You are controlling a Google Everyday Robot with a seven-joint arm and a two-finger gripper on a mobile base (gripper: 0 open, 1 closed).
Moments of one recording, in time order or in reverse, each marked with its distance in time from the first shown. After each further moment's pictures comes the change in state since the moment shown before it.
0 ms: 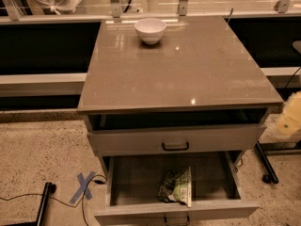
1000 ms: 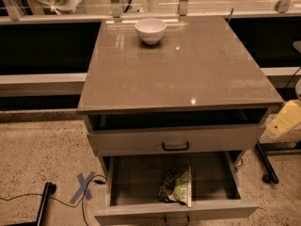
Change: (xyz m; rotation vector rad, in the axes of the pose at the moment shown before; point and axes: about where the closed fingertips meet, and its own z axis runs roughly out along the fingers) arm 0.041 -0.025 0.060 0.024 0.144 0.355
